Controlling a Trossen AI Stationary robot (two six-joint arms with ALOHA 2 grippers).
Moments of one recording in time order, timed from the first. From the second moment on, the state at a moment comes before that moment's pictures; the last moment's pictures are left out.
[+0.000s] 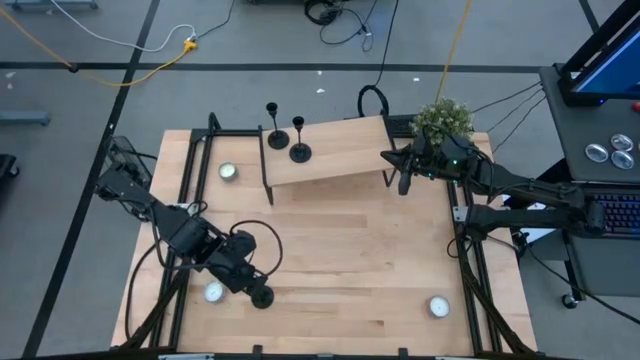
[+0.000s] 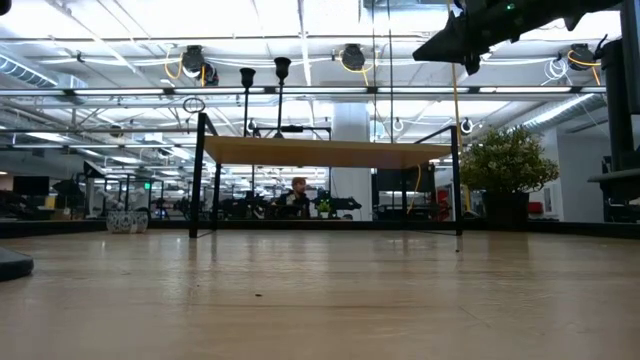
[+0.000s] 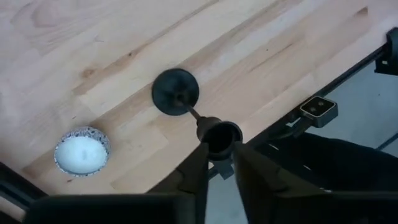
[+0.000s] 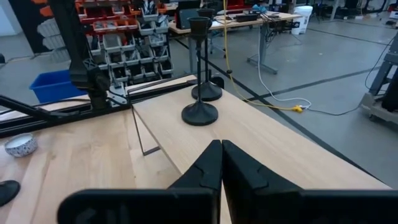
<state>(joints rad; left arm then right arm) -0.59 1.47 1.45 -1.17 0.02 -1.64 -0.38 0.84 0.71 -0.04 0.00 0.06</state>
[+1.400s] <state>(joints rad) -0.59 1.61 1.39 -1.13 0.14 -1.59 -0.38 0.84 0.71 -0.04 0.00 0.04</state>
